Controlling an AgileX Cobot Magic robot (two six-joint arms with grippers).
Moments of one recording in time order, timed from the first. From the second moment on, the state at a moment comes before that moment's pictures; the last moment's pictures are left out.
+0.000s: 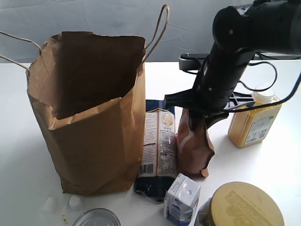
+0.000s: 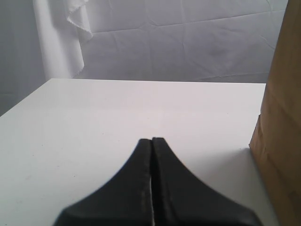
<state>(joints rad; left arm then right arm) 0.09 0.00 0.00 0.06 0.26 -0.04 0.77 1.84 -1.38 0.06 1.05 0.35</state>
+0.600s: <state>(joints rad) 0.09 0.00 0.00 0.06 0.26 -0.04 0.77 1.22 -1.38 -0.08 0.86 0.33</state>
